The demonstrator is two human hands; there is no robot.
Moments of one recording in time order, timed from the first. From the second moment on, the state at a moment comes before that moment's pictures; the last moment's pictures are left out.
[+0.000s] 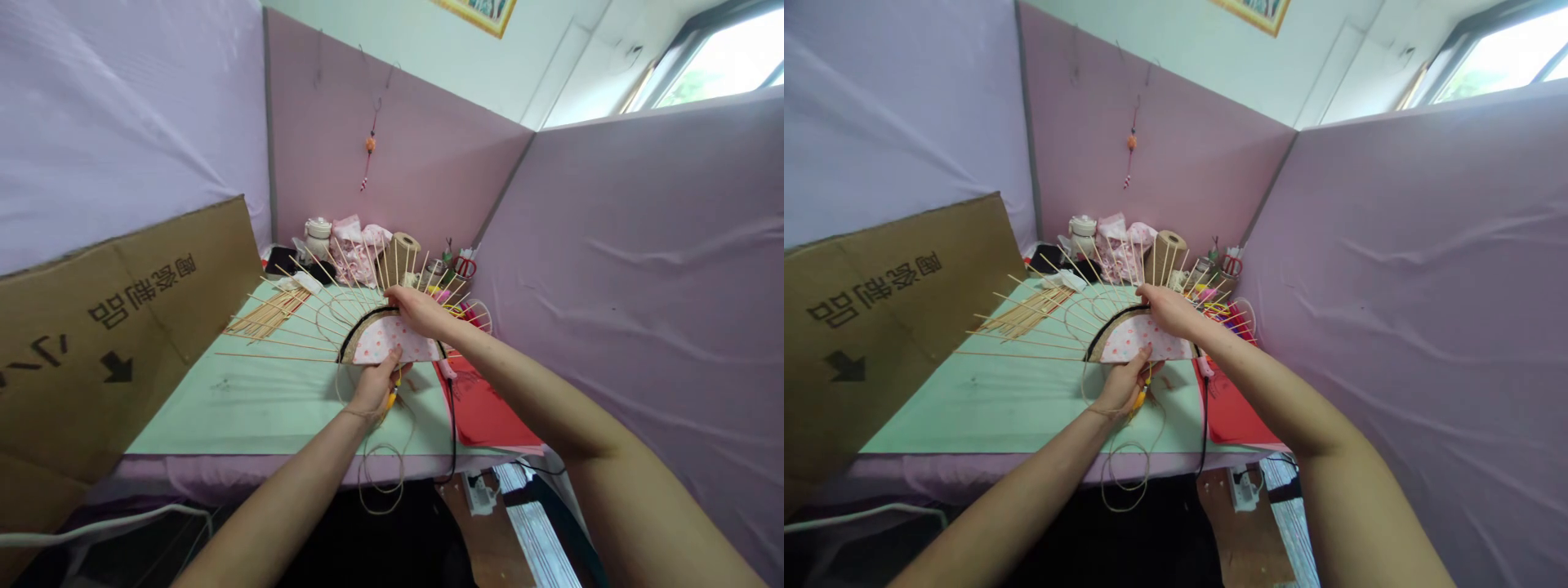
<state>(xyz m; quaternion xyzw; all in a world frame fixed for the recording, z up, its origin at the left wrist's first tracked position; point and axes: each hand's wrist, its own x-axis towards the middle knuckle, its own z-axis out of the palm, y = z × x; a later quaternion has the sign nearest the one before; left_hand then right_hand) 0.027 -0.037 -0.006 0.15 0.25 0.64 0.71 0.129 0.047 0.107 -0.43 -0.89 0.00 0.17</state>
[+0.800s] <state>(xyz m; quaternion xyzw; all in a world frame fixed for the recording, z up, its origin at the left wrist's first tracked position) 0.027 -0.036 -0.006 0.16 0.24 0.63 0.72 0.134 0.033 0.108 -0.40 -0.88 0.02 0.26</state>
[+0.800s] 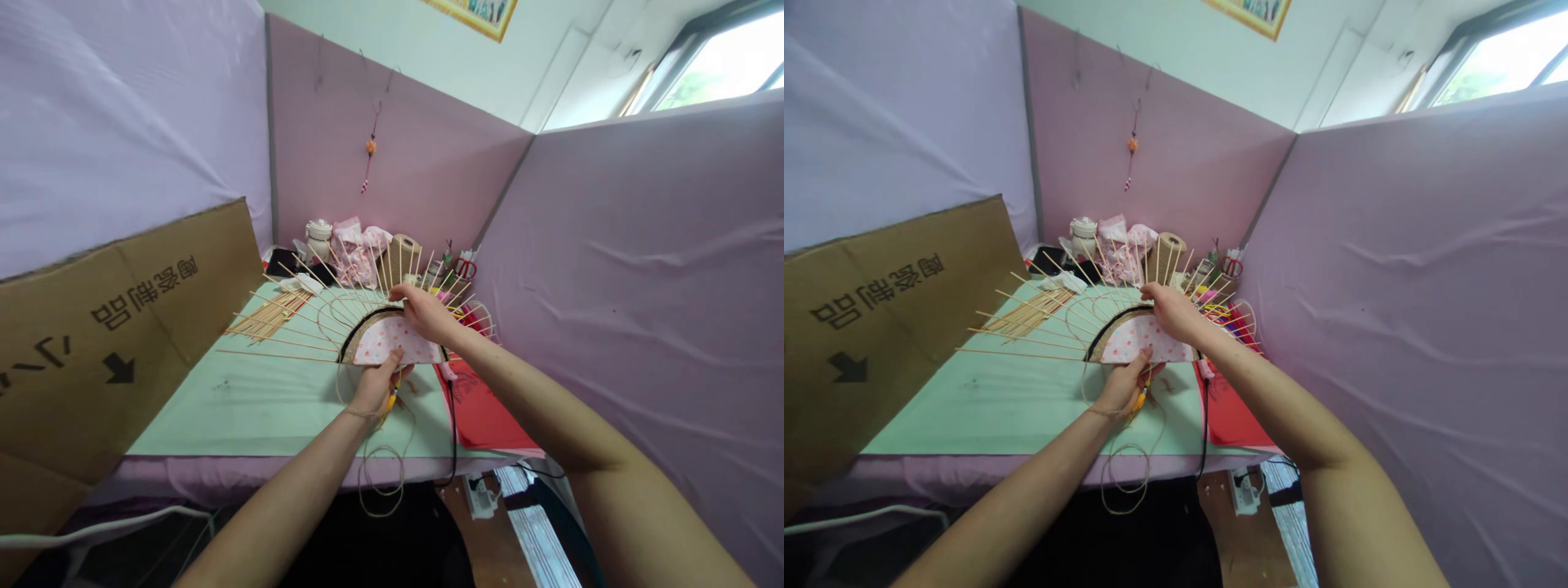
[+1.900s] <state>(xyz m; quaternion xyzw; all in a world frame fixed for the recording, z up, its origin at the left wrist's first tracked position) 0.021 -0.030 -0.014 0.15 0.19 0.65 0.72 0.163 0.020 0.097 -0.35 -0.85 -0.04 0.40</state>
